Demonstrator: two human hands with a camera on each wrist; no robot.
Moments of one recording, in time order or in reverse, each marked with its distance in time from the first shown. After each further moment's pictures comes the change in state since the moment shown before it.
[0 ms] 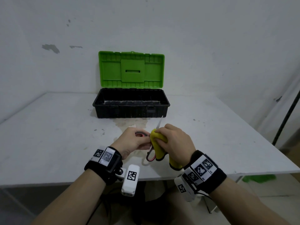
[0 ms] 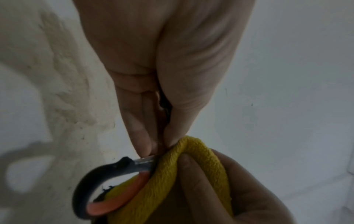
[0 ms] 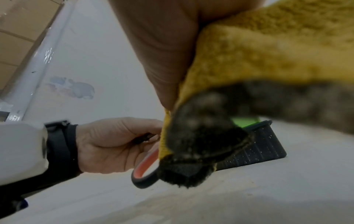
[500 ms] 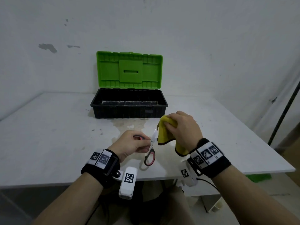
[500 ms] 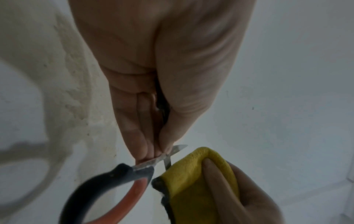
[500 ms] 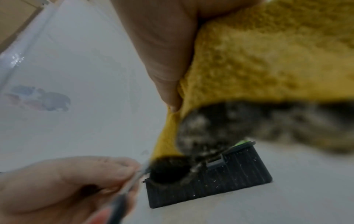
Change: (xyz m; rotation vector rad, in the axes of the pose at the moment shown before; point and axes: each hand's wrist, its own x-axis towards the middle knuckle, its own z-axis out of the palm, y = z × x) left_hand -0.006 -0.004 0.000 0.005 0.001 -0.006; right_hand 0.021 0.022 -0.028 0.030 0.120 0.167
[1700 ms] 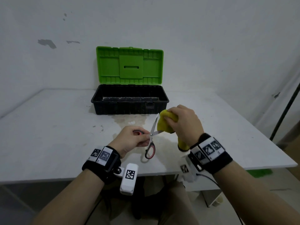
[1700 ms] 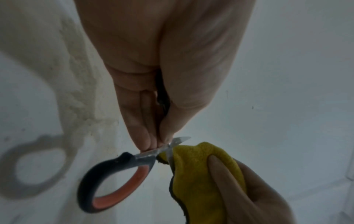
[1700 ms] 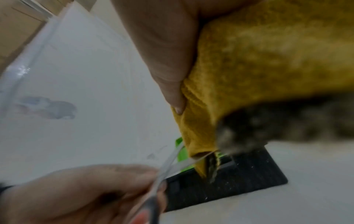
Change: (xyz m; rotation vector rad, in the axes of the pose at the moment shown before) left_hand -0.002 -0.001 -0.001 -0.016 0.052 0.024; right_hand 0.001 -0.002 0.000 0.043 0.049 -0.002
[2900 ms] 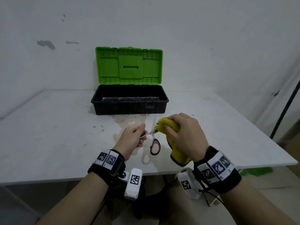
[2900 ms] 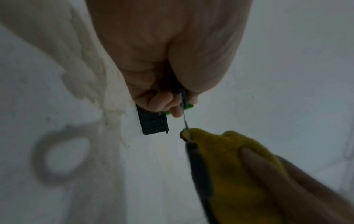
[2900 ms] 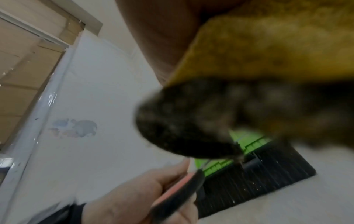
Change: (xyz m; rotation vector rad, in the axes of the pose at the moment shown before) left_hand 0.004 -0.008 0.013 -0.014 0.151 -0.005; right_hand -0.036 -0.019 -0.011 0.049 0.056 -0.015
